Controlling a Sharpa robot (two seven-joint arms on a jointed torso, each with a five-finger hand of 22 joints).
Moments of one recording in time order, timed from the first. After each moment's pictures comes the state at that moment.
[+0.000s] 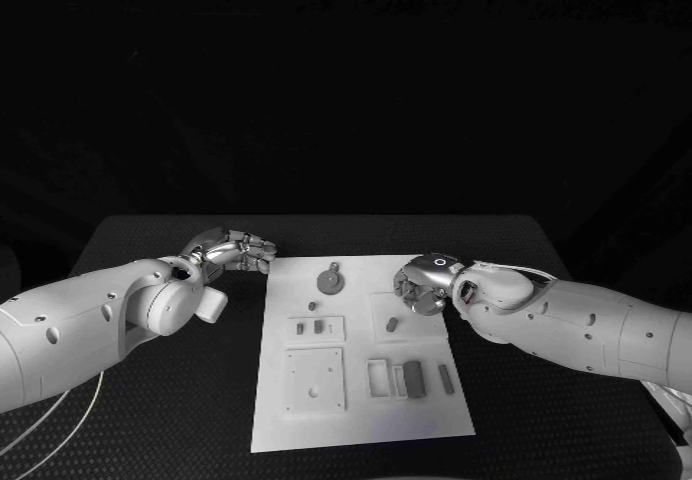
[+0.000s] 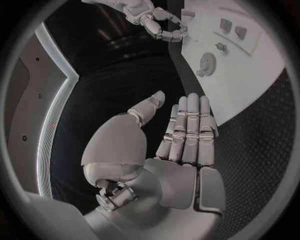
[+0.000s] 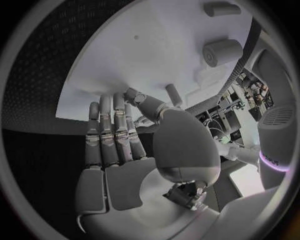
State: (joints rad) left arm 1.23 -0.72 -0.14 1.21 -0.24 -0.16 0.15; left_hand 1.08 -0.09 0.55 -0.27 0.06 0.86 0.18 0.33 0.45 1.19 0.12 0.08 0.26 0.98 0.07 0.62 0.49 0.02 0.96 -0.03 0.07 1.06; right arm 1.05 -0.77 -0.07 1.26 -1.74 -0.30 0.02; right_hand 1.22 -0.17 0.73 -0.29 0.05 0.93 0.15 0.34 0.47 1.16 0.12 0.25 0.44 1.03 0.09 0.43 0.66 0.24 0.80 0.19 0.24 1.31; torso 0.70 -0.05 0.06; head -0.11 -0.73
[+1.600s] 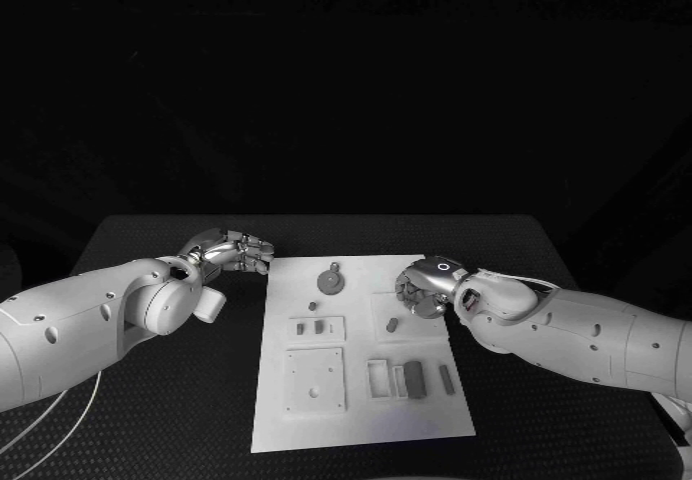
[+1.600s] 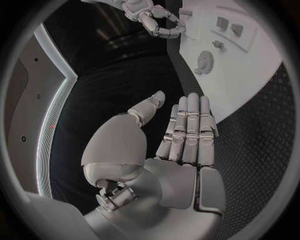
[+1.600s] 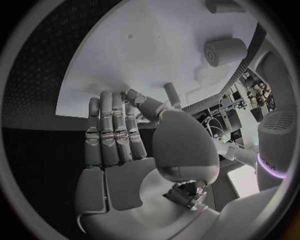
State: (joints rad) left arm 1.23 -0.73 -0.14 1.20 -0.24 -0.16 0.14; left_hand 1.08 -0.09 0.55 -0.27 0.06 0.86 0.18 0.33 0.45 1.19 0.12 0.08 0.27 0.99 0.06 0.62 0.50 0.02 0.97 -0.03 0.07 1.05; right arm 1.03 -0.79 -0.07 1.30 -1.75 -0.38 -0.02; right_hand 1.23 -0.11 0.73 -0.29 0.05 1.03 0.10 0.39 0.51 1.30 0.08 0.17 0.15 1.15 0.03 0.46 0.75 0.25 0.93 0.16 0.29 1.31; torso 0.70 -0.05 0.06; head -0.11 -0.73
